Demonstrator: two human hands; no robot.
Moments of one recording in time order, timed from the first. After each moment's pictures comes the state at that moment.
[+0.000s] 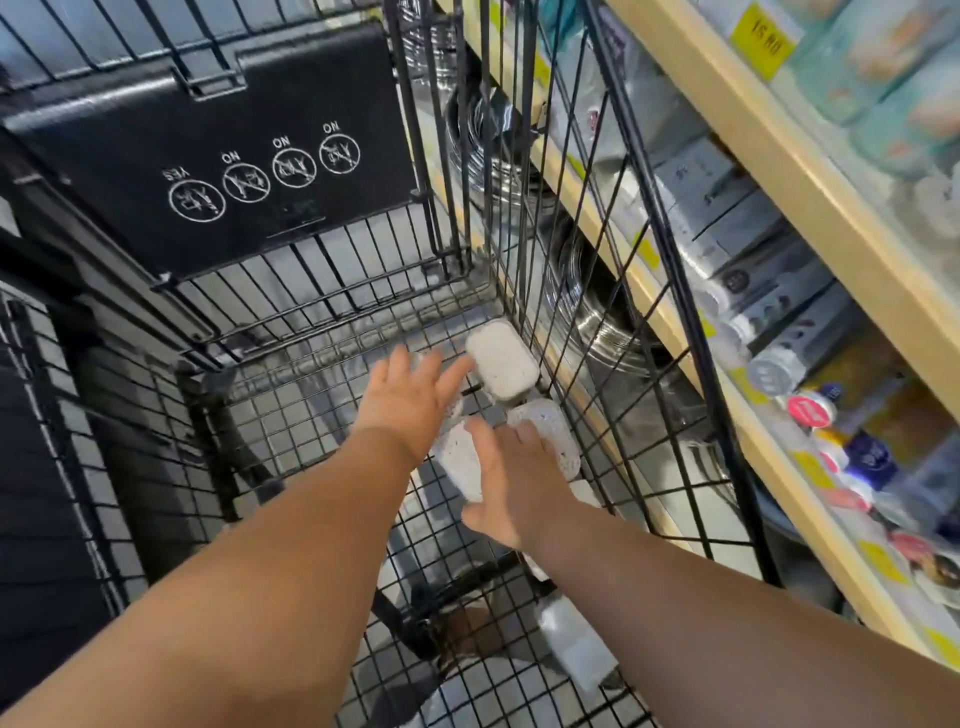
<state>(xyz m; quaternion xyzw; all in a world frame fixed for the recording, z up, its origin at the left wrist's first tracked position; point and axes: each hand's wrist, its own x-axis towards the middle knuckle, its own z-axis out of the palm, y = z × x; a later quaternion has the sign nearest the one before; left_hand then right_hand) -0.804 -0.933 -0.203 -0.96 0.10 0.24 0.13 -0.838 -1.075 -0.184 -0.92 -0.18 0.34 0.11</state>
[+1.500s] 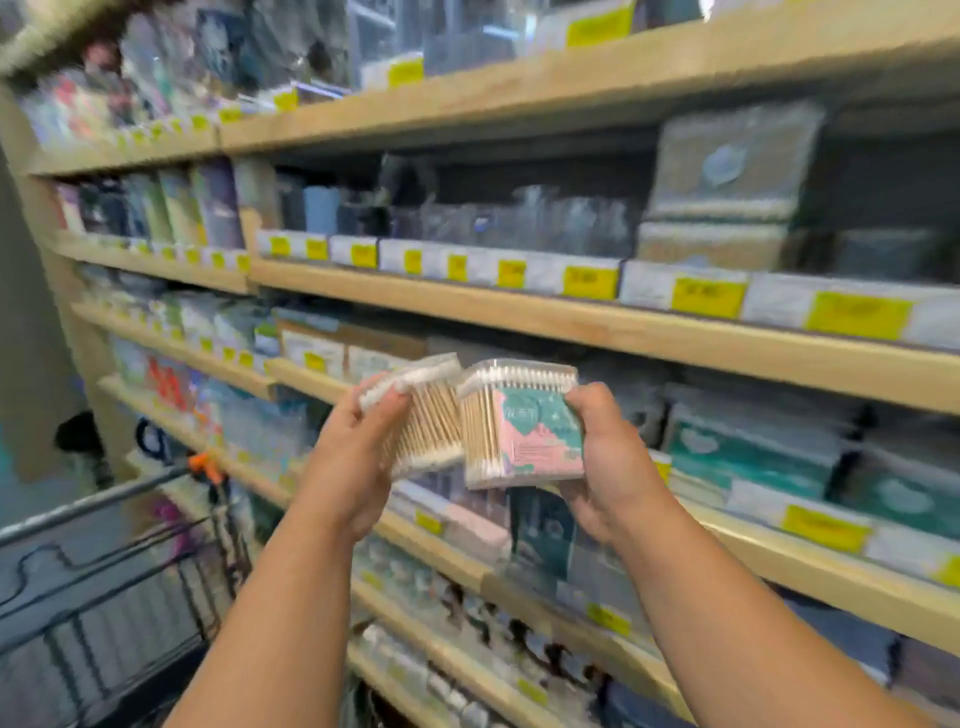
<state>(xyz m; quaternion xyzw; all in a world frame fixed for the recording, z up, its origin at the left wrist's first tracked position) -0.837 -1.177 0.399 -0.52 0.14 0.02 -0.85 -0.903 -1.359 0.416 -0.56 0.01 -0.12 0.82</state>
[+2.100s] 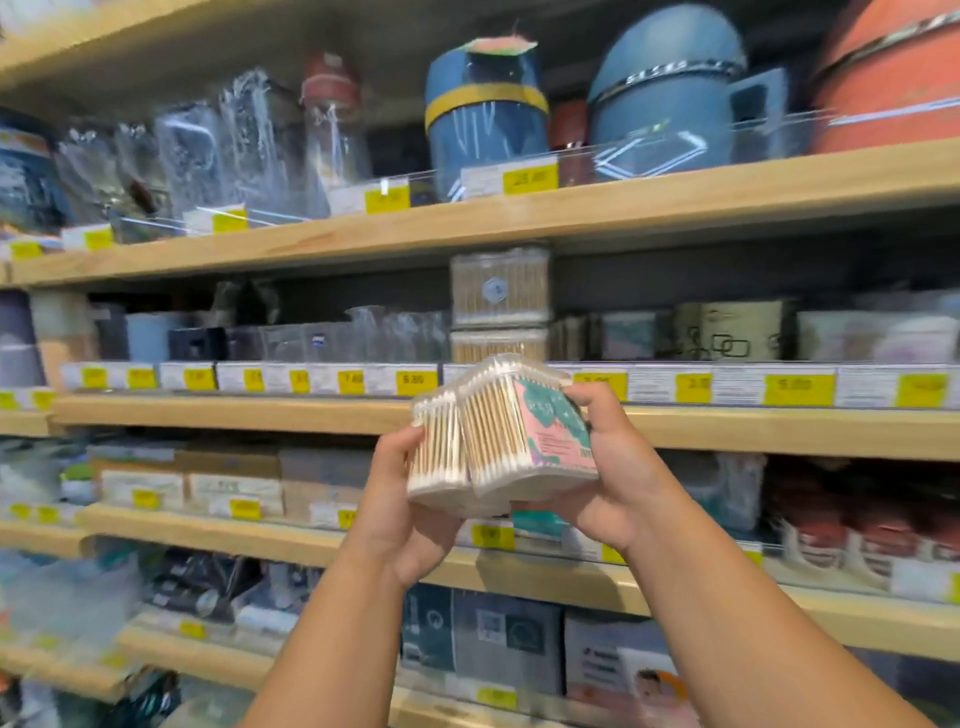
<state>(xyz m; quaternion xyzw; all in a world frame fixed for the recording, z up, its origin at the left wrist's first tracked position) -0.897 -1.308 0.460 -0.36 0.29 0.34 -0.82 -1.006 -1.436 0.495 -0.53 0.01 -0.18 0.83</state>
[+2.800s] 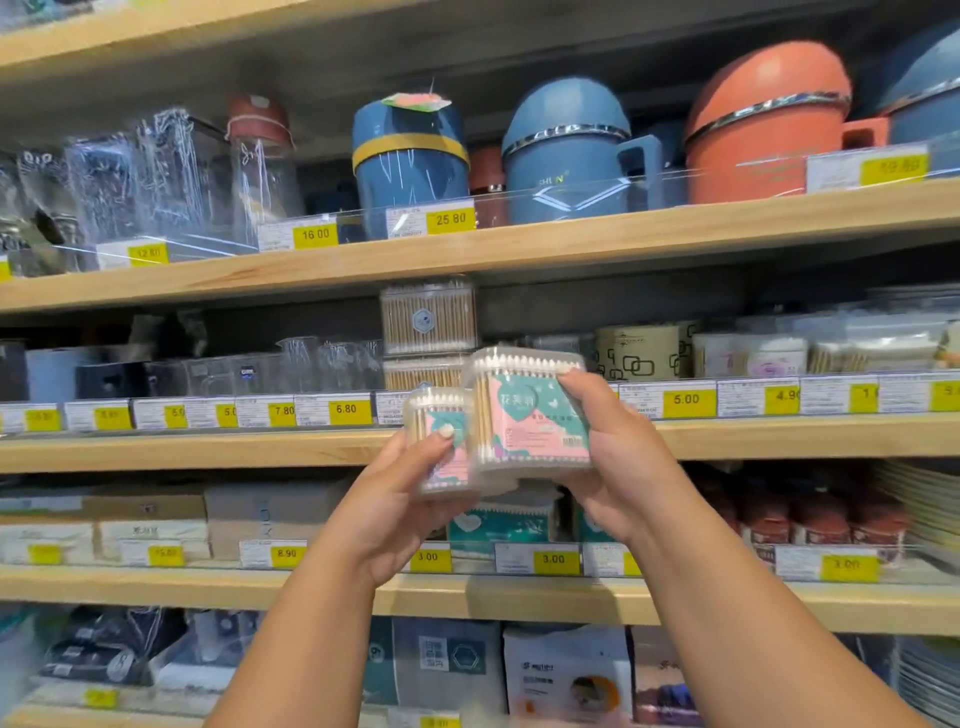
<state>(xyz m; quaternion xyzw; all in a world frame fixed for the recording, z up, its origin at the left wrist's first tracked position) -0.933 -1.330 0.487 -0.49 0.36 0.28 -0.74 -1.066 -1.454 0.518 -0.56 0.04 -0.36 0.75</state>
